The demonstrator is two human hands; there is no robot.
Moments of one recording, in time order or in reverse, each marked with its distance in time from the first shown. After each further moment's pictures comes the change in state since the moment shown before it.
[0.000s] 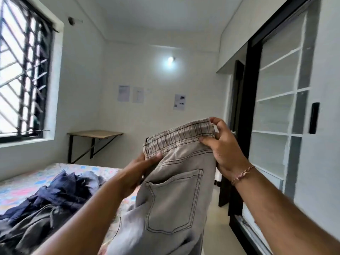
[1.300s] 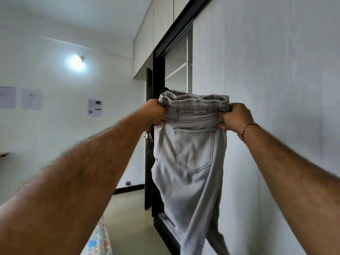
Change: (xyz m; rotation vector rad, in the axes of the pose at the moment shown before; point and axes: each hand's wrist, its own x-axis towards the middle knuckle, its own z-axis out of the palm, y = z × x) left_hand 0.161 0.134 0.406 0.398 -0.280 0.276; right_hand -0.014 -0.180 -0.376 -0.926 0.751 0.101
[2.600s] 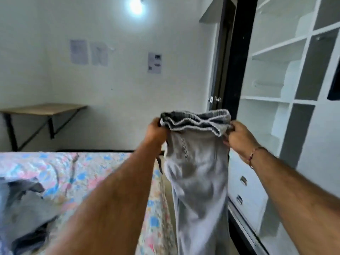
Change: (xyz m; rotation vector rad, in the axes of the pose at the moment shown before) left_hand 0.129 -0.507 -0.132 -0.220 0.456 -0.329; right_hand 0.038 0.134 0.474 0.151 -0.532 0.132
